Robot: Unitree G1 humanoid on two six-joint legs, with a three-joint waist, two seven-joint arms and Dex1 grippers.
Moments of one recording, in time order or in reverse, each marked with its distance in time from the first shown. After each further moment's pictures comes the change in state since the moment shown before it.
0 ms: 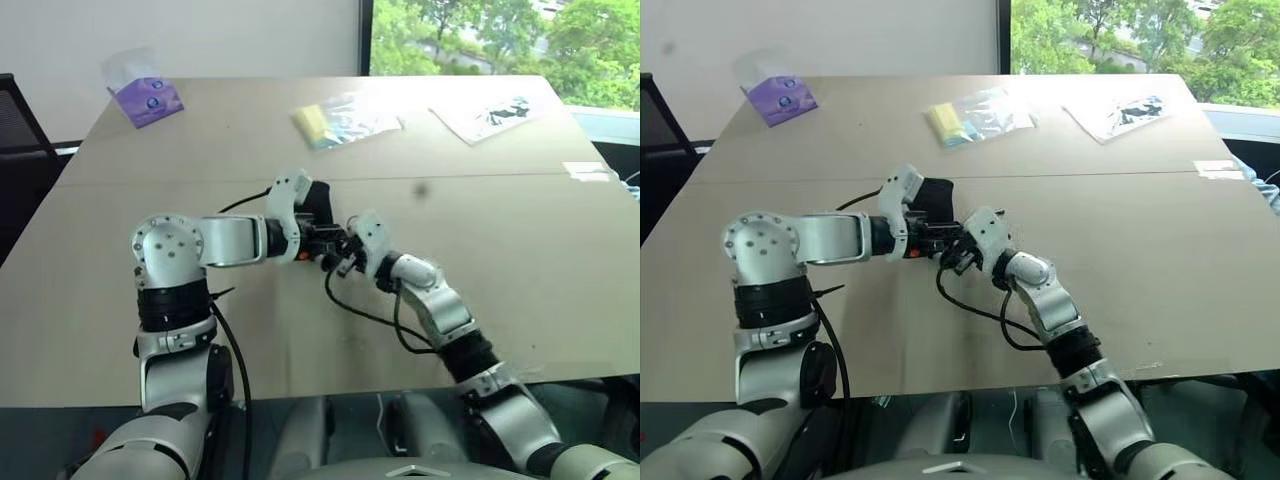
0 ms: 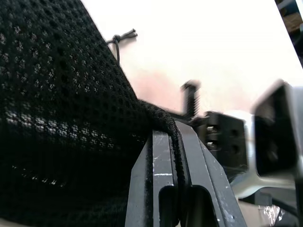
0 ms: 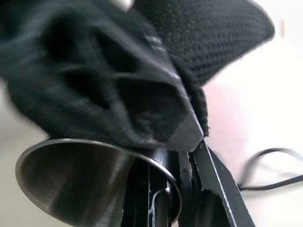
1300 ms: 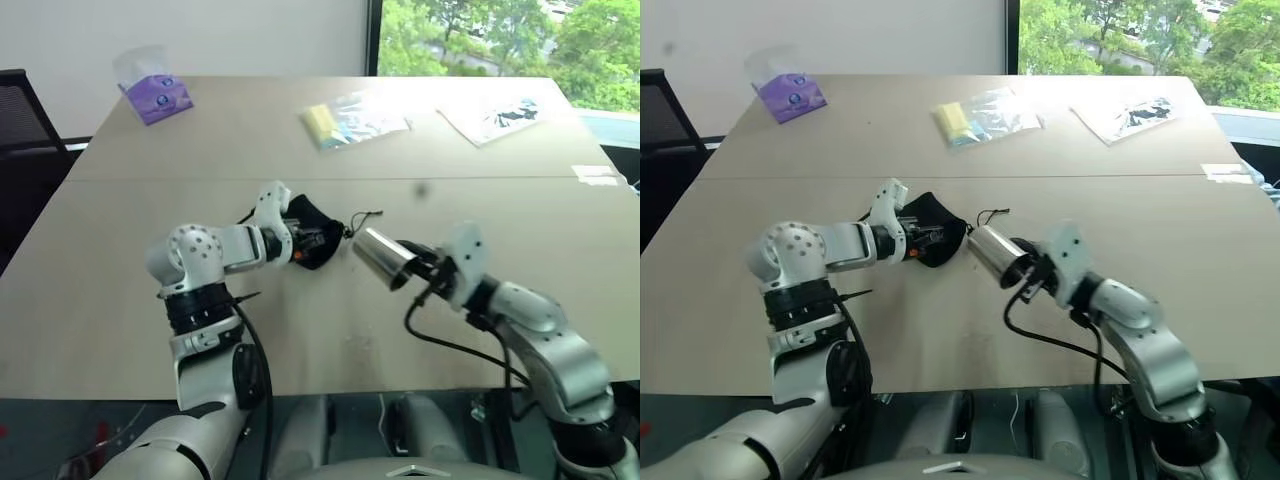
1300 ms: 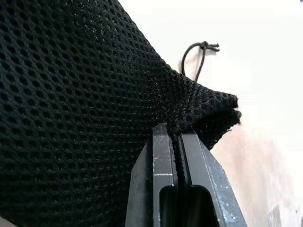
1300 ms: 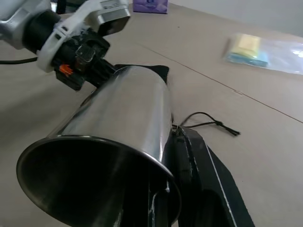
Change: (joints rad) left arm -0.012 -0.148 0.166 0.120 0.601 0.002 -0.345; right arm 0.335 -0.413 0.007 -0.833 0.067 0.286 -0.001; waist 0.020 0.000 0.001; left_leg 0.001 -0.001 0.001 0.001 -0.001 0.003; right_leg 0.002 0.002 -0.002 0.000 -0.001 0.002
